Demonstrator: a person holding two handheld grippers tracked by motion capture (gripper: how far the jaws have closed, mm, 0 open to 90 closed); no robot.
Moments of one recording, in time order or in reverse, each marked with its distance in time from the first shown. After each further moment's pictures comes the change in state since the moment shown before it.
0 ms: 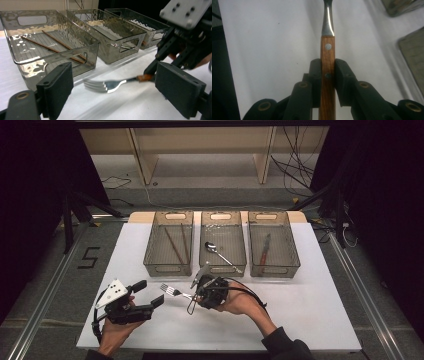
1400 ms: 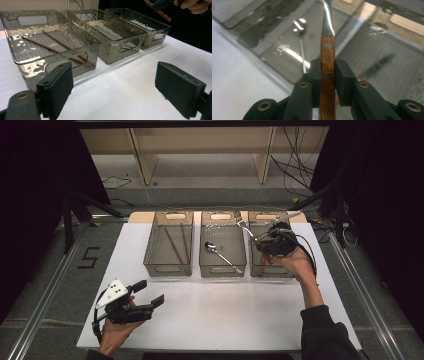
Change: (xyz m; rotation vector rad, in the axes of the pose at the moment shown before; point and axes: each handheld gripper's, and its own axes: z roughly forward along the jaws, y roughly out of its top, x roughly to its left) left arm 0.000 0.000 0.000 -0.002 0.002 -0.002; right arm -0.135 -0.093 -0.126 -0.276 -0.326 0.547
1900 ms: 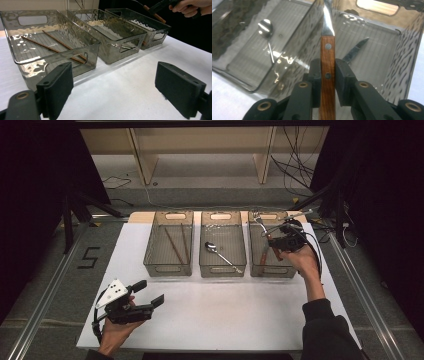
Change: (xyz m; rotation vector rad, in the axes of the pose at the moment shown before) left arm 0.000 0.000 0.000 0.001 0.000 -0.001; right arm -0.039 -0.010 0.013 0.019 -0.091 0.152
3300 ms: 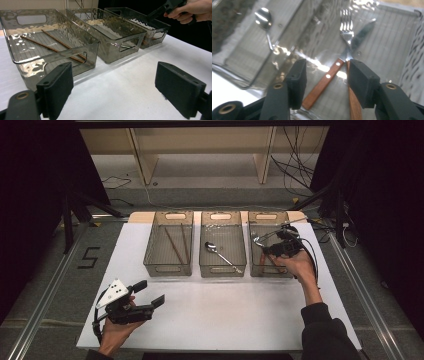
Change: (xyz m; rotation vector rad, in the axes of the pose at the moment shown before) left arm -0.001 0.000 0.001 0.005 -0.002 -0.001; right arm 0.001 -0.013 0.020 0.039 0.049 0.041
